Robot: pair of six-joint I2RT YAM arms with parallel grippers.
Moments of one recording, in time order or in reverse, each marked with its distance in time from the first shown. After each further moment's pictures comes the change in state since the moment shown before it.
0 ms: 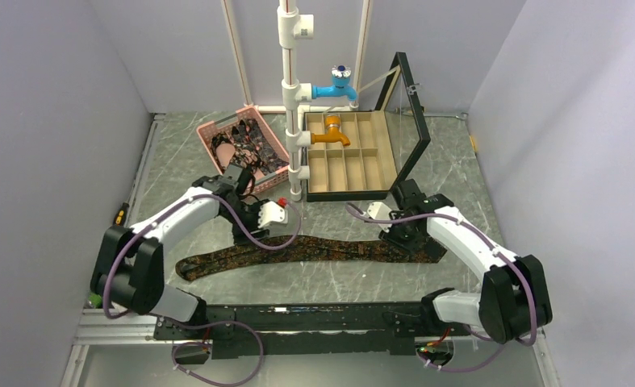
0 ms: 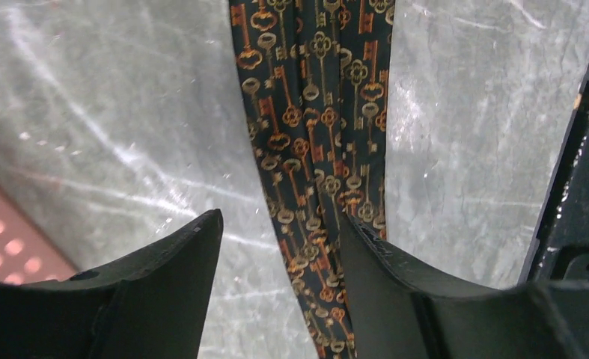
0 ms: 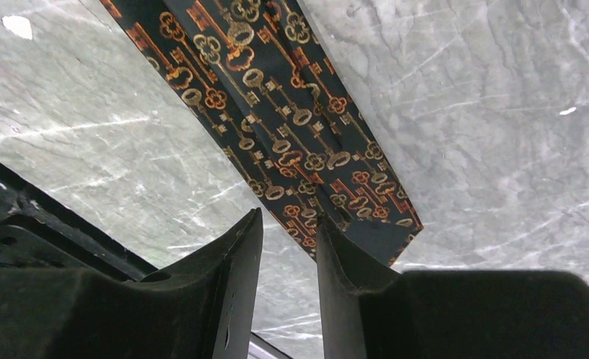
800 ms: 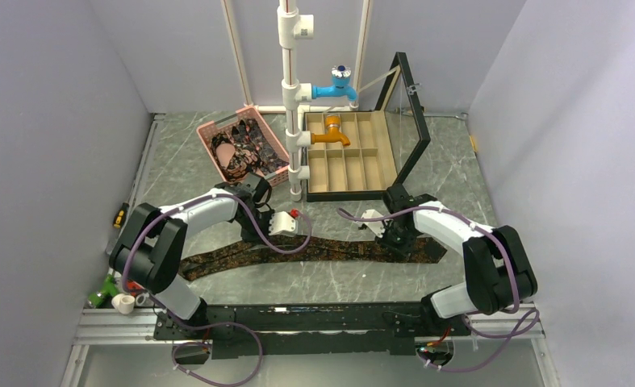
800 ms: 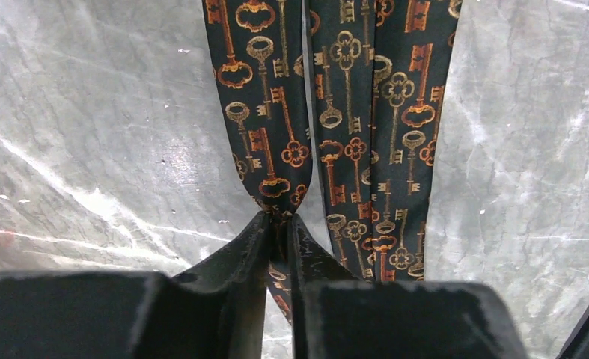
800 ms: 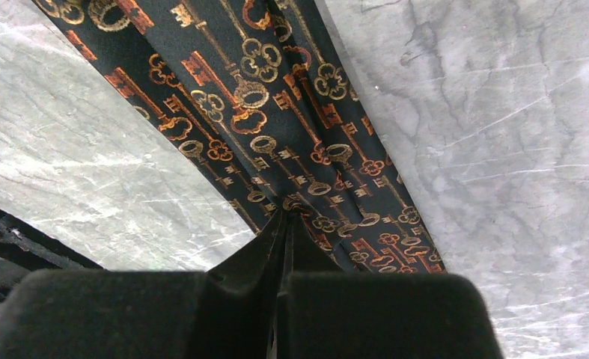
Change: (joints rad) left arm -0.117 0.196 -0.039 0.161 -0.140 -0.047; right arm 0.023 0.192 -0.031 0.099 -0.014 0.000
